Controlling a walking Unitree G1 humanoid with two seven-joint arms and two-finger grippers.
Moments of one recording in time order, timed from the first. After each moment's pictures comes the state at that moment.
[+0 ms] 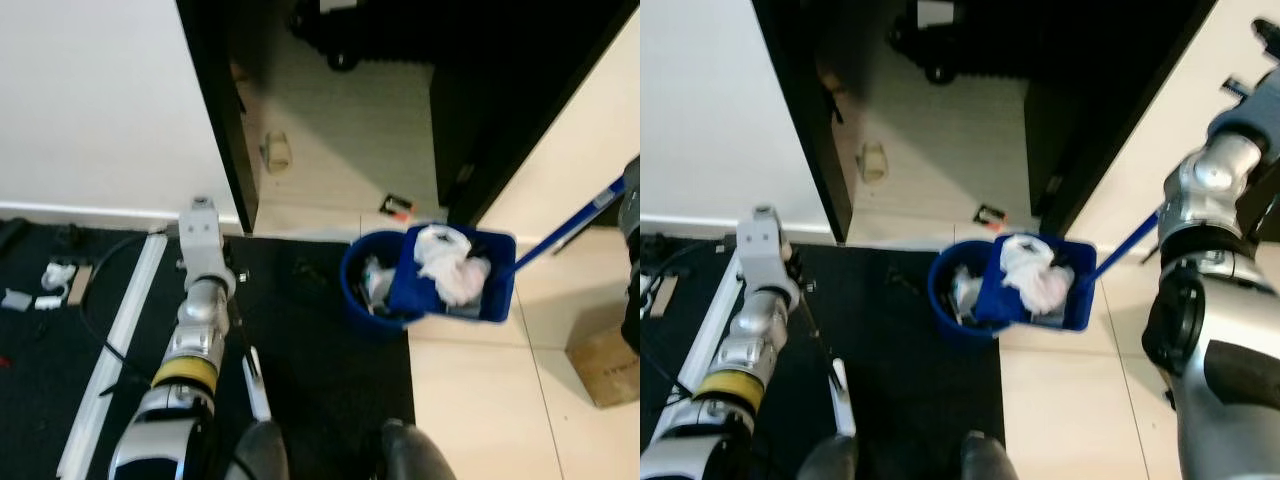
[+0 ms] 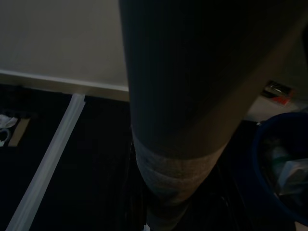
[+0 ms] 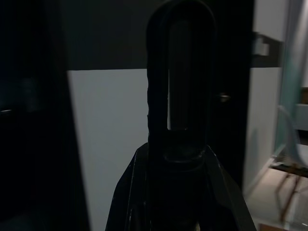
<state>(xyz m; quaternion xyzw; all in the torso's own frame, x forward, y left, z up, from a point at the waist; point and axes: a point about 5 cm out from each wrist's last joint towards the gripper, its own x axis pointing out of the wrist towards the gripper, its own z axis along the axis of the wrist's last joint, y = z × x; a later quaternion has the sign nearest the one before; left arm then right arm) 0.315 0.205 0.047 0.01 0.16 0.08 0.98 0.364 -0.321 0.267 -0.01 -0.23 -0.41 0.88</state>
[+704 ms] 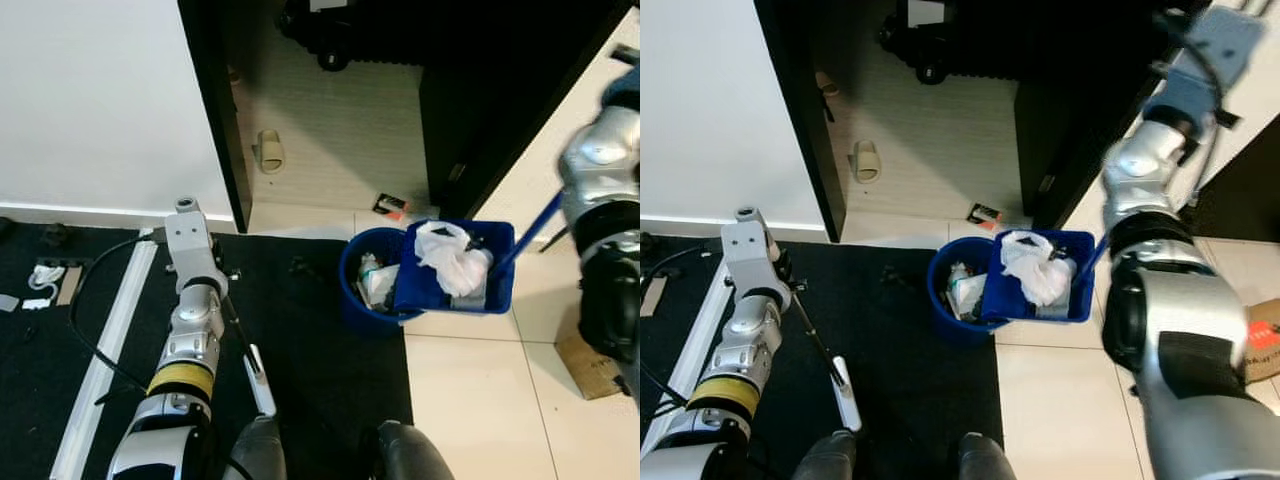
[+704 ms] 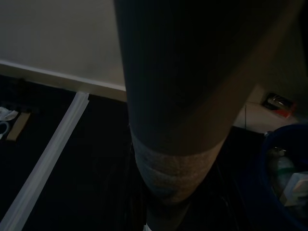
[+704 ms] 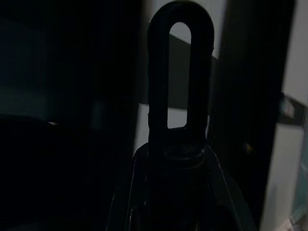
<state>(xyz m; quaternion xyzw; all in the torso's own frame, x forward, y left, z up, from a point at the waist) 0.310 0.212 0.049 -0.01 0.14 0.11 0.98 0.391 -0.223 0.271 -0.10 -0.29 -0.33 0.89</state>
